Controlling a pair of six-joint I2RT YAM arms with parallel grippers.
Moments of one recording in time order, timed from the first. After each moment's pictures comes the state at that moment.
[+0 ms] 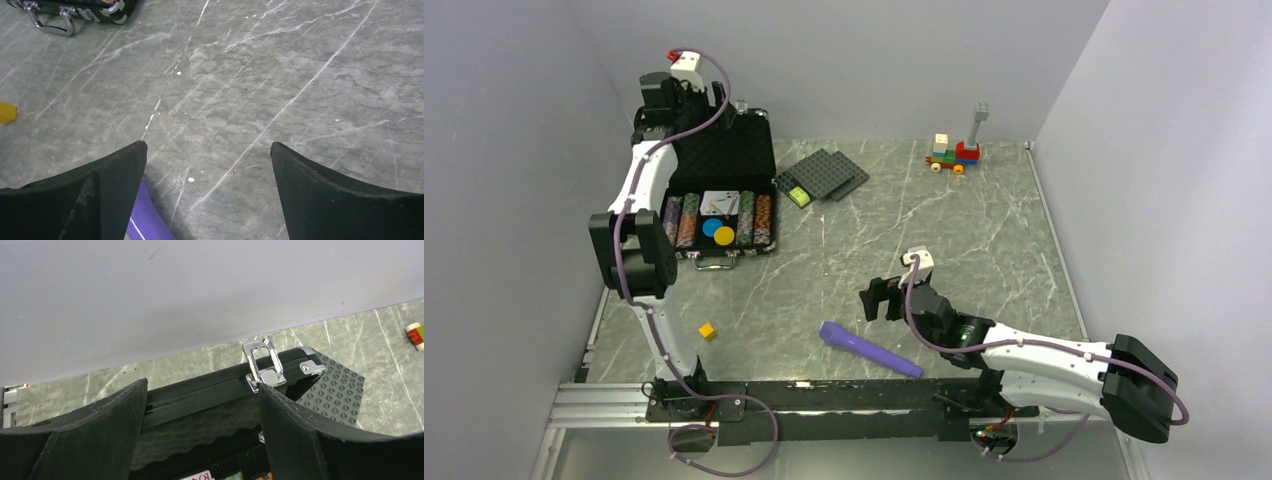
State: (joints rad) left arm 0.08 2.04 1.90 -0.16 0.39 0.00; right arm 1.04 0.97 0.35 0.23 0.50 0.48
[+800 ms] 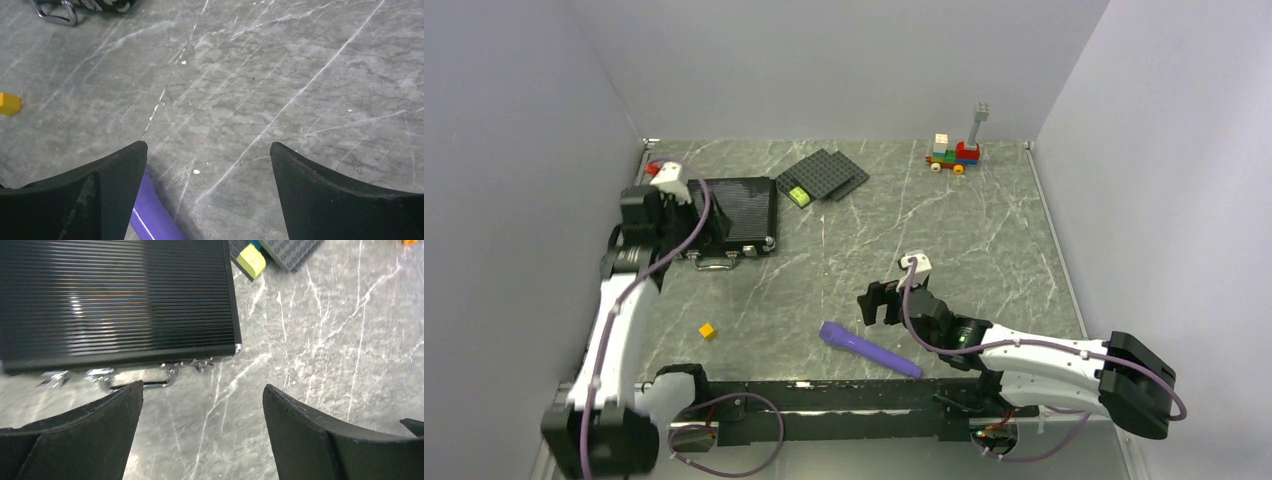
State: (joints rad) left arm 0.07 1.09 0.96 -0.45 0.30 -0.17; right arm 1.06 0.97 0.33 0.23 0.49 0.52
